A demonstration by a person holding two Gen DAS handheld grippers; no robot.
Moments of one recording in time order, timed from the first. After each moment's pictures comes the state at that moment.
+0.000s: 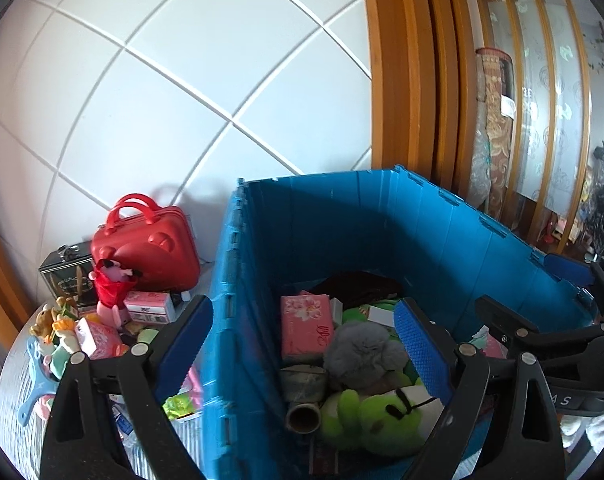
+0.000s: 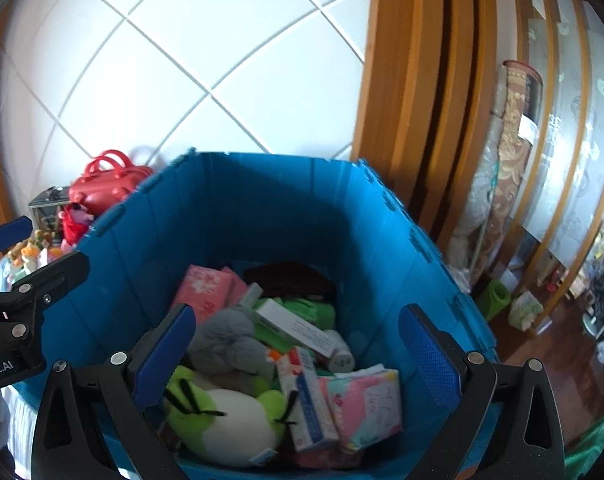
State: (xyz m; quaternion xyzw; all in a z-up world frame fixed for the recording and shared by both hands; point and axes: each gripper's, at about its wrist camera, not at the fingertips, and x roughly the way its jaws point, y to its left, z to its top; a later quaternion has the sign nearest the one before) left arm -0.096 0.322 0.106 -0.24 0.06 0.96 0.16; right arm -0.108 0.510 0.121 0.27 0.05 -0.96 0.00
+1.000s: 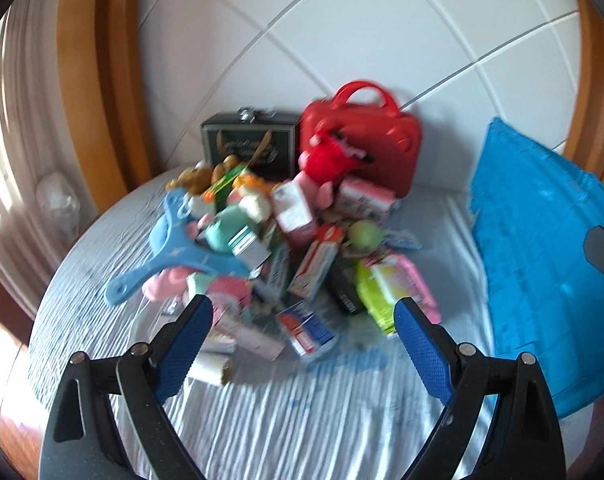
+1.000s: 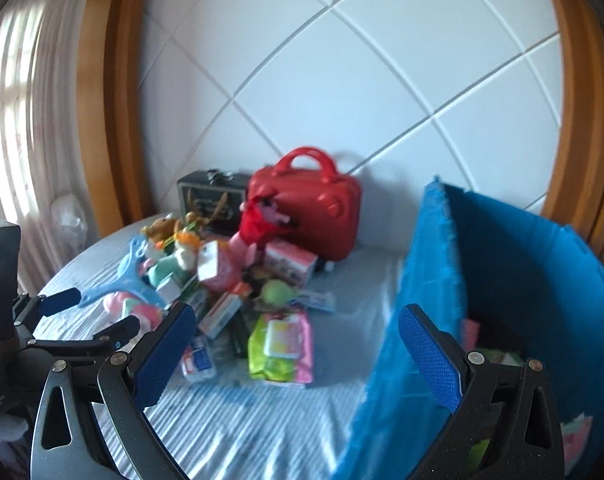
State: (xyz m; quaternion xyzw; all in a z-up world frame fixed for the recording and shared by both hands) left arm -0.108 0.008 -0.007 -0.36 -0.05 0.93 -0.09; right arm -0.112 0.228 0.084 0.27 0.09 -0.93 0.24
